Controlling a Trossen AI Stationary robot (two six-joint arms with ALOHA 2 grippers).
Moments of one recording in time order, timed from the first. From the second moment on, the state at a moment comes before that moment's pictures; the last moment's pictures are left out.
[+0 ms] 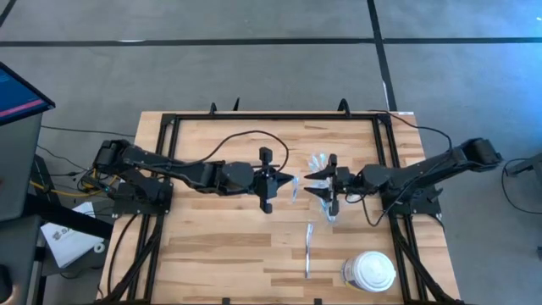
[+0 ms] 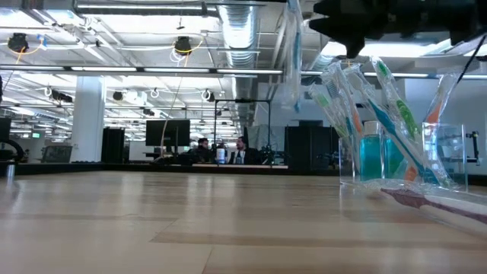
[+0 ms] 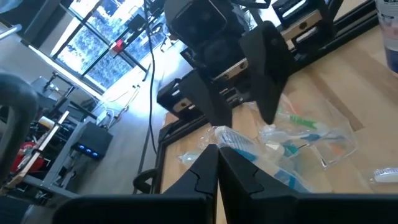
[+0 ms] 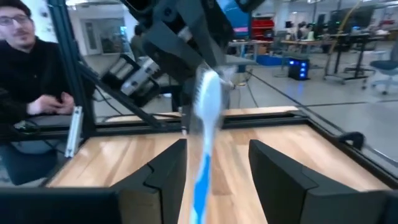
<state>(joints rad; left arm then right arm) -0.17 1.57 1.21 0.08 -0.43 0.59 0.20 1.08 0.42 0.66 0.25 0.05</state>
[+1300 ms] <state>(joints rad) -0.17 1.57 1.21 0.08 -0.41 0.56 0.20 1.23 0.57 0.58 0.24 0.03</state>
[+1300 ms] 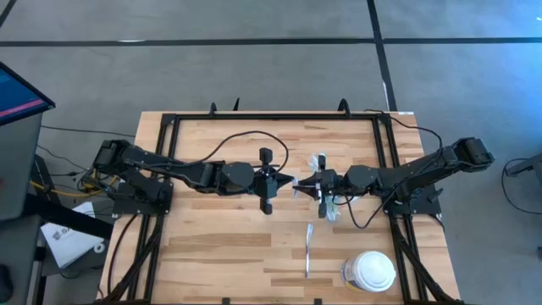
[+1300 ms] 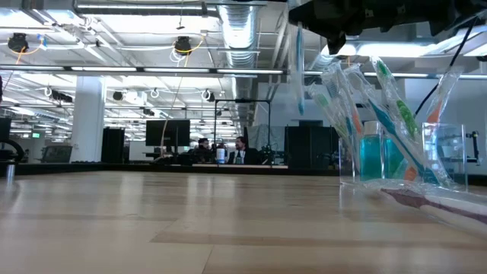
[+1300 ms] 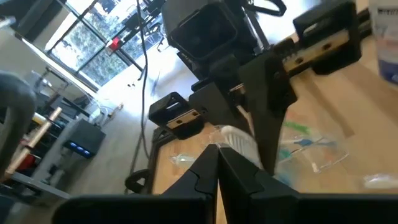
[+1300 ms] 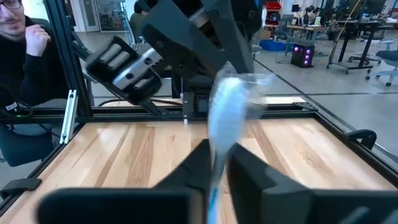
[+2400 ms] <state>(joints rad) -0.19 1.49 1.05 0.01 -0.46 0.18 0.43 0.91 0.57 0.25 0.40 0.13</state>
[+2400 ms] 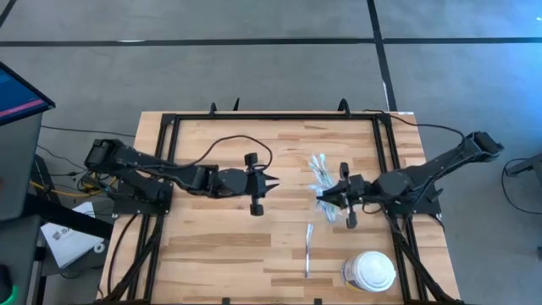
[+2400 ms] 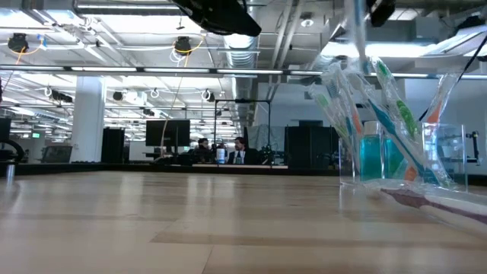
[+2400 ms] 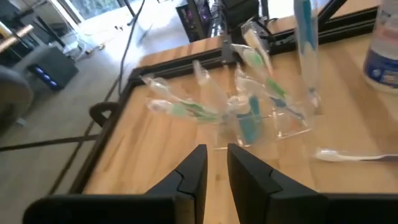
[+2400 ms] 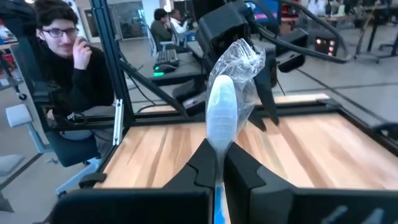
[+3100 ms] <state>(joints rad) -0.26 1.49 0.89 0.17 -0.36 0.06 0.79 0.84 0.57 -0.16 1.02 0.48</state>
